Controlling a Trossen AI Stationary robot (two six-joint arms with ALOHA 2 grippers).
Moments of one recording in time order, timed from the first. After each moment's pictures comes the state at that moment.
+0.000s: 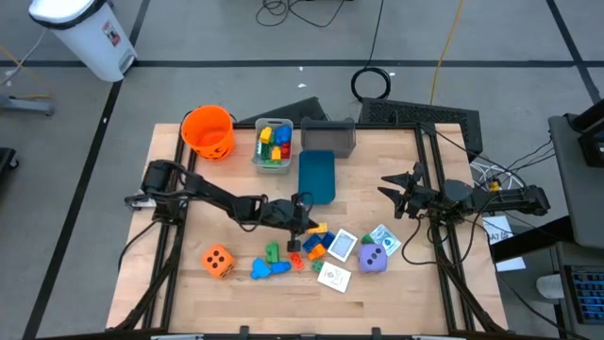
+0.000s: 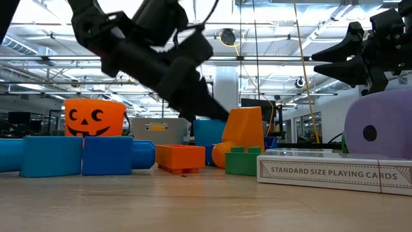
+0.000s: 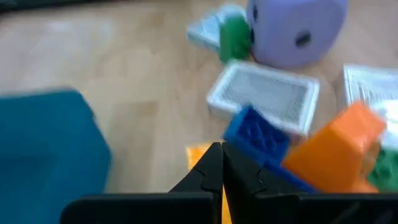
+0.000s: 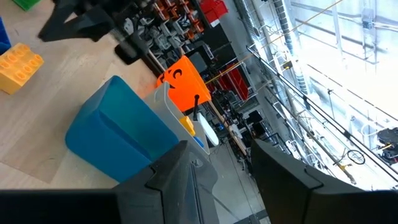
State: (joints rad) left arm -0.11 1.88 0.87 0.51 -0.04 0.06; right arm 0.07 0.07 0.02 0.10 0.36 -1.01
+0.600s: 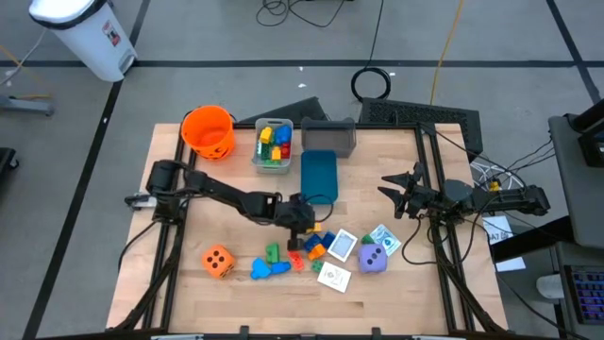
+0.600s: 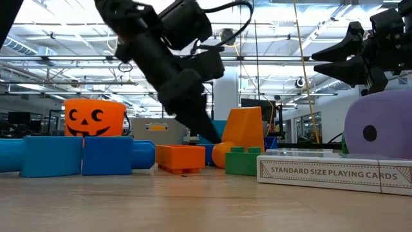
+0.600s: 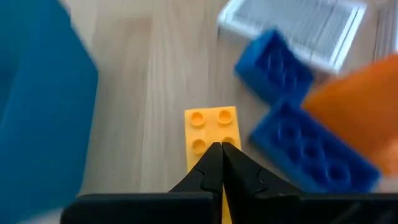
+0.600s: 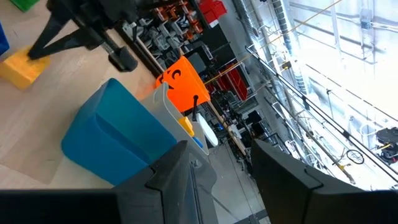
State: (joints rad) left arm -0.09 1.91 1.08 -0.11 0.00 -0.06; right arm 0.07 0.07 0.02 0.11 0.36 -1.01
